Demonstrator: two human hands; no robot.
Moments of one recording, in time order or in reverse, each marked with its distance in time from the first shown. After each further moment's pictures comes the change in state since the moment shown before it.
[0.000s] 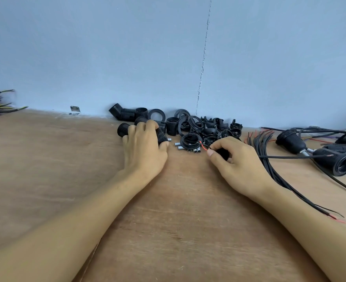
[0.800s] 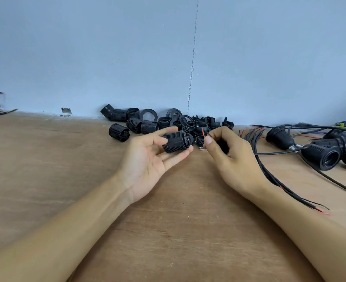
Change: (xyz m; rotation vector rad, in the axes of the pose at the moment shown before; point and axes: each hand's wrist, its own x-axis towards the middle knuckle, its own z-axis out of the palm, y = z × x) left_hand -0.029 0.024 -0.031 -1.883 -0.630 -0.573; right_hand -0.007 -0.011 -0.009 0.226 0.123 -0.023
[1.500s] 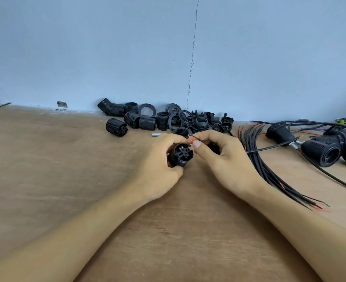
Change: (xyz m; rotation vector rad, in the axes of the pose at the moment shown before) left_hand 0.004 -0.031 -0.012 1.222 0.014 0.431; right_hand -0.005 -0.007 0.011 0.169 -0.118 0.102
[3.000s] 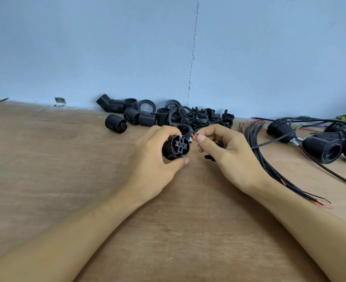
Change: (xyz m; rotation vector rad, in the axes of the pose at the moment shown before) left_hand -0.006 -0.002 -0.006 0.304 0.219 0.222; right_hand -0.001 -0.002 -0.006 0.093 -0.043 0.054
